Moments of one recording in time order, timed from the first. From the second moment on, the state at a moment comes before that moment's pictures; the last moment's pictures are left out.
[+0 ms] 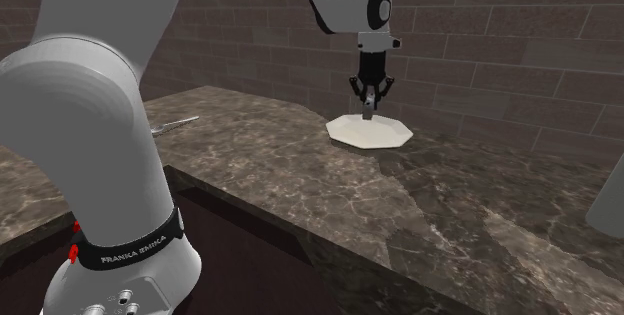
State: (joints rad) arm 0.11 0.56 0.32 -1.64 -0.27 2.14 -0.26
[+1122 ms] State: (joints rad) arm 0.12 0.64 0.29 -1.66 -0.30 2.24 -0.23
